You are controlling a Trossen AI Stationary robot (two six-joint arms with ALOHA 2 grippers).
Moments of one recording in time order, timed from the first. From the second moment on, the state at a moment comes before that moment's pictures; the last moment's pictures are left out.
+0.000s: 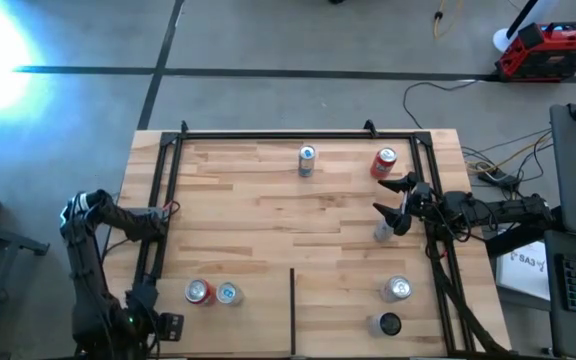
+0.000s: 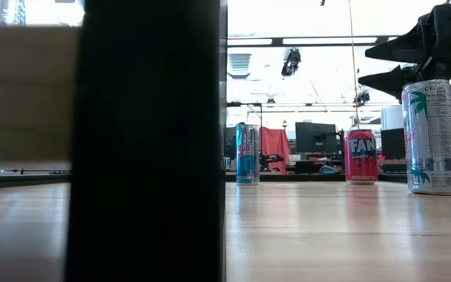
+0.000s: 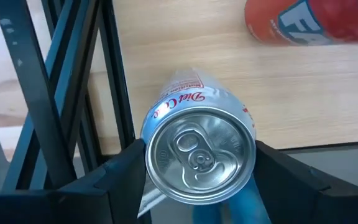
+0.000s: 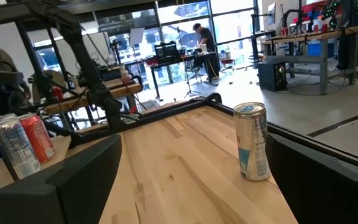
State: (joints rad) left arm -1.20 1.69 1.58 -1.45 0.00 -2.69; right arm 0.08 0.08 0.04 0.10 0.39 0.17
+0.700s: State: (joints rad) left arm -1.20 1.83 1.77 -1.56 -0.03 -2.63; right arm 0.08 0.08 0.04 0.10 0.39 0.17
